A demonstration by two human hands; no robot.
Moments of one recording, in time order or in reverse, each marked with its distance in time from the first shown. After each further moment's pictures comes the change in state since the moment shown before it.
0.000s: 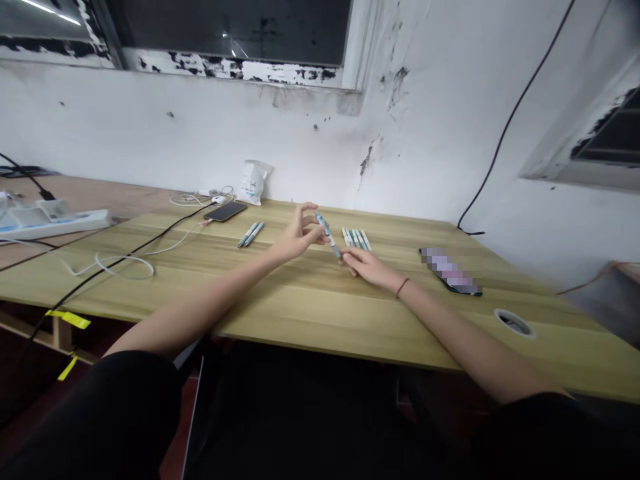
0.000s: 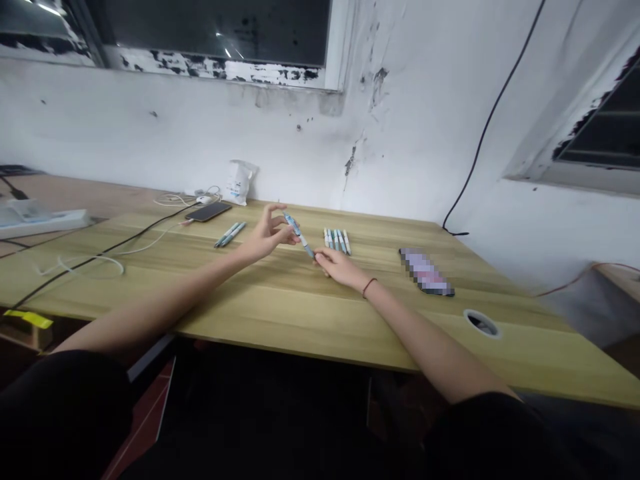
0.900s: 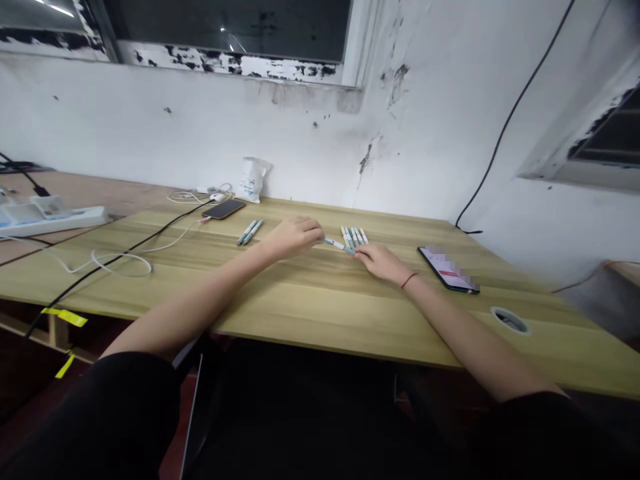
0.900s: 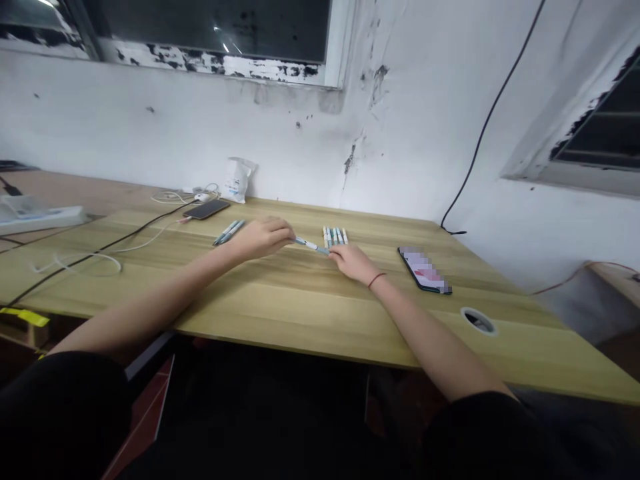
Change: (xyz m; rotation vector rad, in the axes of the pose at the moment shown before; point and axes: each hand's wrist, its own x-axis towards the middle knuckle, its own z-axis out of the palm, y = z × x) left_hand 0.003 0.004 -0.024 1.103 -0.260 0.491; right_hand -0.003 -0.001 -0.030 -0.641 0.070 -0.055
